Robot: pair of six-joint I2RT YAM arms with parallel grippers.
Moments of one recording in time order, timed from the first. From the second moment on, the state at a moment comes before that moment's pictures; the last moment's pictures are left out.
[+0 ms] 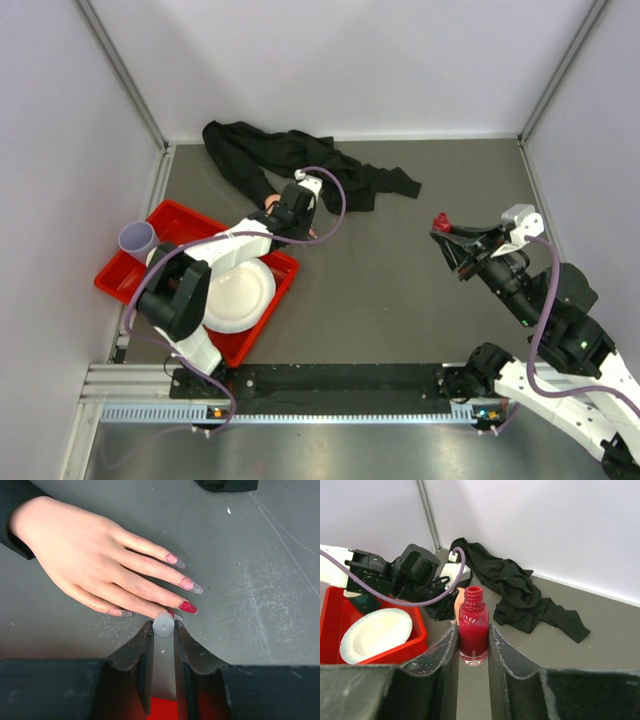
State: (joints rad) left arm -0.57 1.68 1.10 -0.23 -0.23 -0.12; right arm 0.76 0.43 0.86 -0.28 0.14 0.07
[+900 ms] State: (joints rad) left arm -0.57 1.68 1.11 -0.24 -0.20 -0.11; right arm 0.76 0.44 0.86 -0.29 0.14 0.07
